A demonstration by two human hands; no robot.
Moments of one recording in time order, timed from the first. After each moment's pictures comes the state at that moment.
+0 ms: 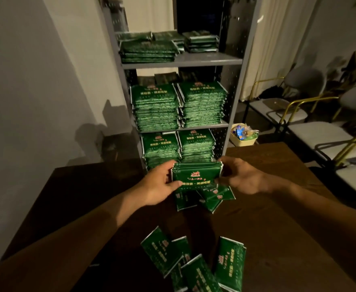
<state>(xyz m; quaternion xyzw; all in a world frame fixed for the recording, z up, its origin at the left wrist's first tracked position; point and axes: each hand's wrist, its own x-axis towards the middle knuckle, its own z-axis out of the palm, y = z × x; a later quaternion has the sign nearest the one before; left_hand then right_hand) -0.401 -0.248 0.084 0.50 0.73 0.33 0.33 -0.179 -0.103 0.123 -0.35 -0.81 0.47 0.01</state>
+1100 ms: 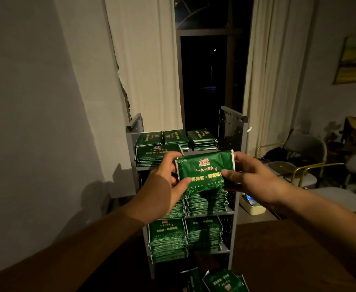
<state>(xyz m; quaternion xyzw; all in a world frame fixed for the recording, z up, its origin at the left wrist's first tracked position) -0.406 -0.197 0.301 0.59 0.68 0.44 0.08 -0.212 -0.060 0.312 -0.24 -0.69 0.61 0.30</state>
